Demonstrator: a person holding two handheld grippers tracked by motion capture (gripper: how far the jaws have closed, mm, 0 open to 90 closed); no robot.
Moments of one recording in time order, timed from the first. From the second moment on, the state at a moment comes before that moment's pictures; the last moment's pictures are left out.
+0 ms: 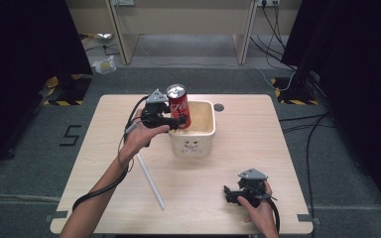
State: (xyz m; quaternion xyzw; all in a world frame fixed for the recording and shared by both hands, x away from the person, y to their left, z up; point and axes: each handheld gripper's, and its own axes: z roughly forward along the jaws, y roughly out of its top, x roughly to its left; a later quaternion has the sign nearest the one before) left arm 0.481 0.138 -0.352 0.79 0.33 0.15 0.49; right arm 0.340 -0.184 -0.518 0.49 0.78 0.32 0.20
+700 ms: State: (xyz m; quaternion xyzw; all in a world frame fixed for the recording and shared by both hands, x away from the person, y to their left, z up) left arm 0.496 0.133 -0.378 0.80 0.34 0.15 0.46; right arm 0.341 -0.184 -0.518 0.49 0.79 0.32 0.21
